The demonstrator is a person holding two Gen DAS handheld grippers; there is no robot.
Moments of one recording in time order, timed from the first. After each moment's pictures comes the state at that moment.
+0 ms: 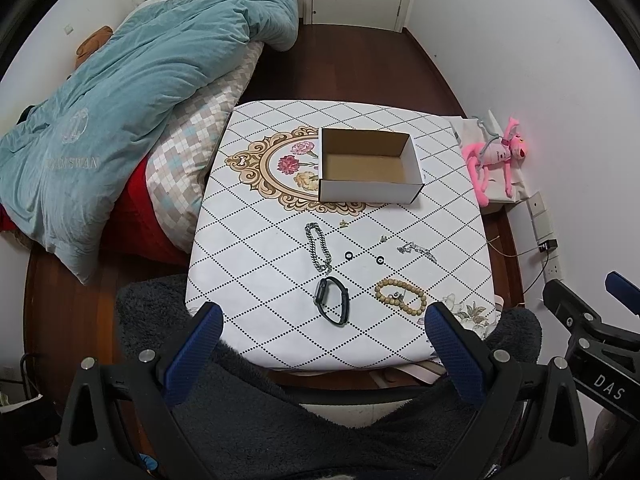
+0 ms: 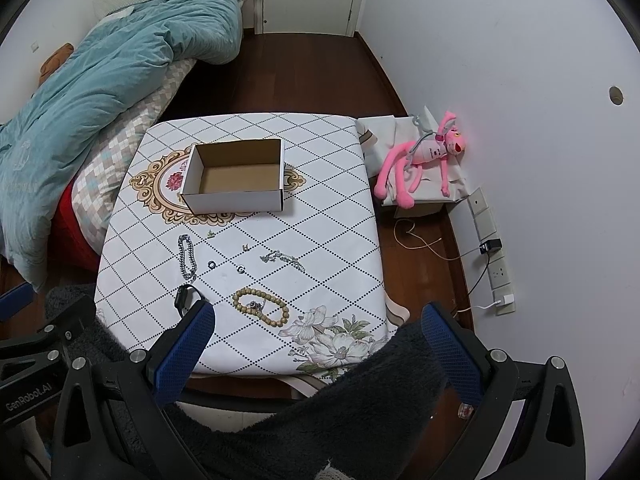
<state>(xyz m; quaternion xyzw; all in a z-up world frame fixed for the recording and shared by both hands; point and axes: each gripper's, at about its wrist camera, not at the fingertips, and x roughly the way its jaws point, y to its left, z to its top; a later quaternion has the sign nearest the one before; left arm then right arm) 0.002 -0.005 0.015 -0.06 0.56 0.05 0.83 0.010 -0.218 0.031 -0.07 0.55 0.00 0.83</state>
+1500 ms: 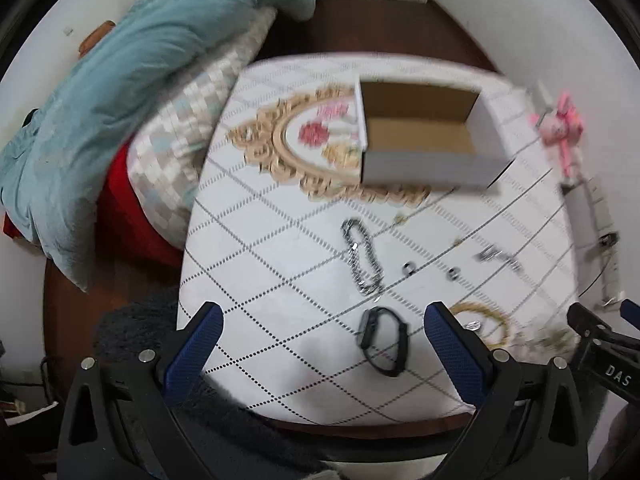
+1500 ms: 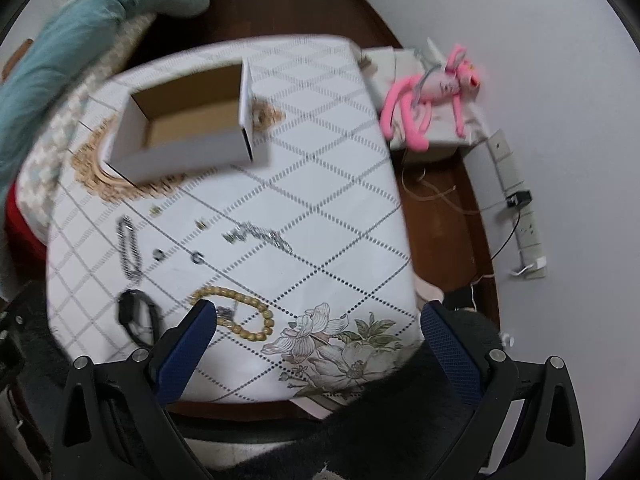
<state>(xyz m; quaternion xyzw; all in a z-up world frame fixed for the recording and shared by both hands) 0.074 0.016 -0.121 -0.02 0.60 0.09 0.79 0.081 -0.232 -0.135 -0.04 0.64 -0.03 0.77</state>
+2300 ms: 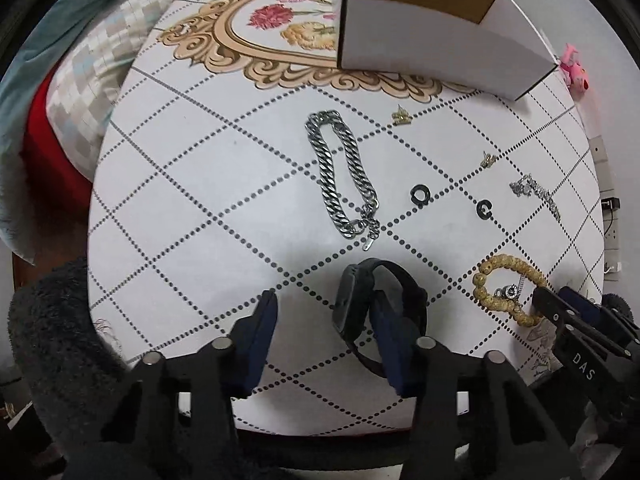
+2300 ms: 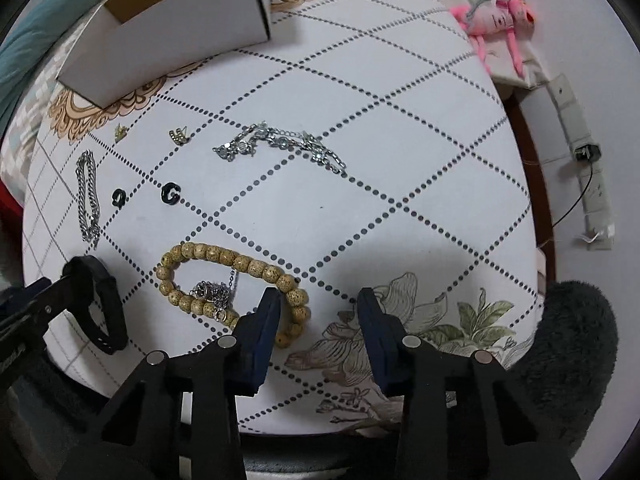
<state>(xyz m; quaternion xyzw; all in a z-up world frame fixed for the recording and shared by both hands) 0.075 0.013 -0.225 -0.06 0.68 0.04 0.73 0.076 -0.221 -0.262 -0.01 0.68 0.01 0.73</state>
